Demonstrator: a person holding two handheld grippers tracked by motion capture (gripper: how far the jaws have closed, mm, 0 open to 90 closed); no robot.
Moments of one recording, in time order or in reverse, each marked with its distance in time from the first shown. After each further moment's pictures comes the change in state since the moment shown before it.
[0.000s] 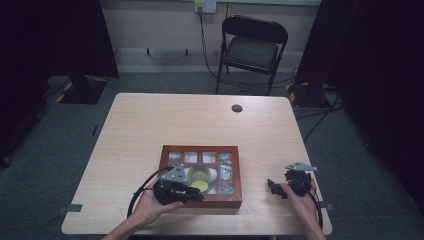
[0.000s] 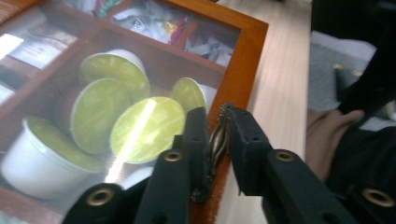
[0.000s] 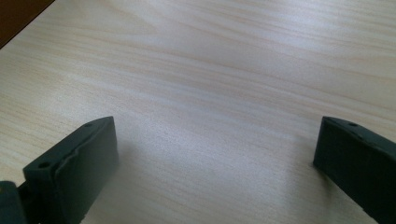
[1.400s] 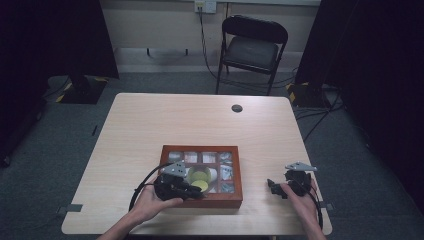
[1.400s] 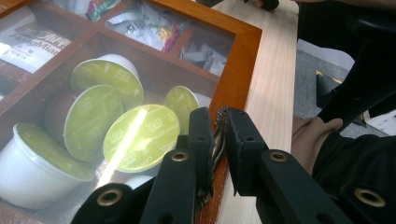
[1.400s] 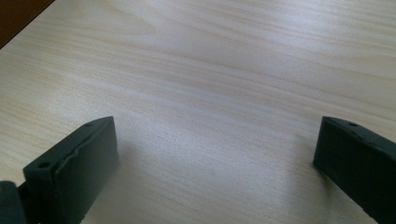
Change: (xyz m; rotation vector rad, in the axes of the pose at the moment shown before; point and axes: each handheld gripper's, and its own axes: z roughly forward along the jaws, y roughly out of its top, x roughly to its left) left arm 0.012 0.009 -0.003 0.004 -0.093 -0.108; right arm 0.000 0.000 0.000 0.000 0.000 0.003
